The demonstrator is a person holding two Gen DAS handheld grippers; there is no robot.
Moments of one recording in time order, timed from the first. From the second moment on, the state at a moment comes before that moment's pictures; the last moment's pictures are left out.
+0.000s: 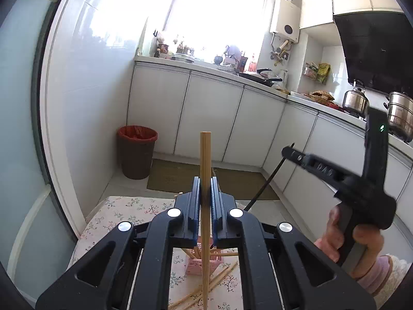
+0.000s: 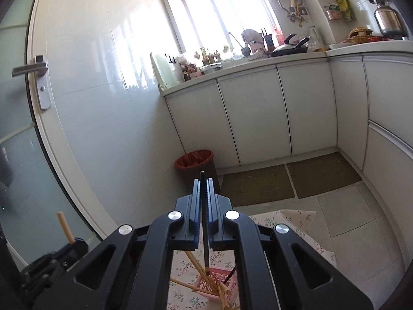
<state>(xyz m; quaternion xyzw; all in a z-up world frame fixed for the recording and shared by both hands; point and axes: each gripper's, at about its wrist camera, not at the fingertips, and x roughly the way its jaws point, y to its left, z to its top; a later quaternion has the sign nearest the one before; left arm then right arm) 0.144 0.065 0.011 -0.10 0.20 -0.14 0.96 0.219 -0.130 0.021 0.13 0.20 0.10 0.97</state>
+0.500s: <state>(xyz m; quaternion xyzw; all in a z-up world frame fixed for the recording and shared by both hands) 0.153 0.061 0.021 -0.11 0.15 -0.14 0.97 0.214 -0.134 -0.001 0.14 0.19 0.08 0.97</state>
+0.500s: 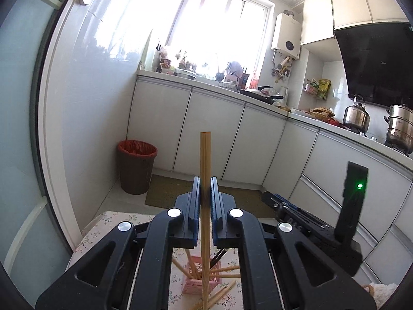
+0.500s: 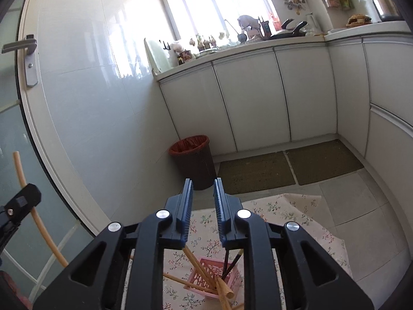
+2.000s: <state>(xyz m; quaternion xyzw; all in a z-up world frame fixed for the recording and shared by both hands) 0.100 0.064 -0.035 -0.08 0.17 -0.04 0.98 0.156 -0.244 -0.120 0.28 0.41 -0.03 0.86</state>
